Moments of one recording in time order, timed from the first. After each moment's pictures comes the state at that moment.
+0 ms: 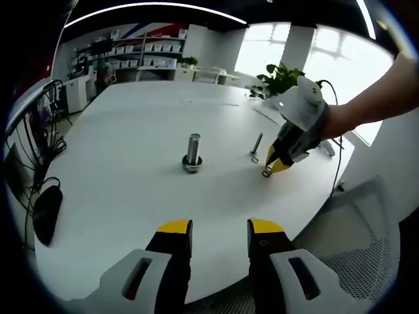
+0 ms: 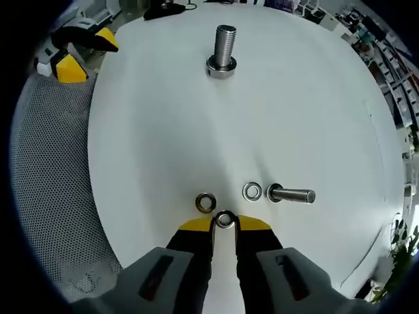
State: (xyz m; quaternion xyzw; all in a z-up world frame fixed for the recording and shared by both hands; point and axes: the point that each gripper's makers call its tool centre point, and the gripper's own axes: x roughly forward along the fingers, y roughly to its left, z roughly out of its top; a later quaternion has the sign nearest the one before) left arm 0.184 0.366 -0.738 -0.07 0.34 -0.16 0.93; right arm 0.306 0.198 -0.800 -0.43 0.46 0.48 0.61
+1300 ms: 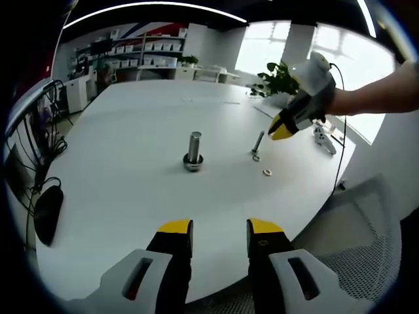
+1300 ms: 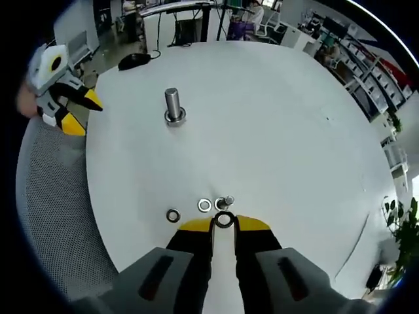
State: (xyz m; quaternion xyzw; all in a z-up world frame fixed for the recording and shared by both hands) left arm 0.184 0.368 -0.740 -0.06 0.34 -0.16 0.92; right arm 0.349 0.202 -0.737 -0.37 0.39 0.47 0.70
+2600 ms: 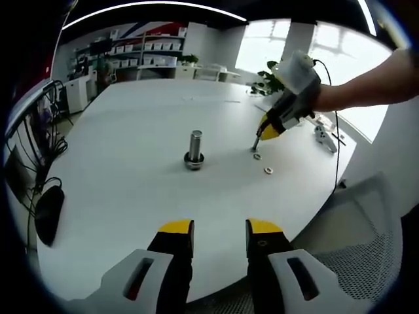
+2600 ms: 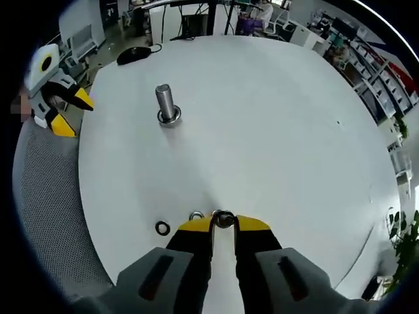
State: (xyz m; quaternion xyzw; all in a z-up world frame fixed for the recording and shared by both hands) left arm 0.183 0.368 -0.742 -0.06 0.34 -0.16 0.92; right arm 0.366 0.220 -0.763 -0.39 0.41 0.48 0.67
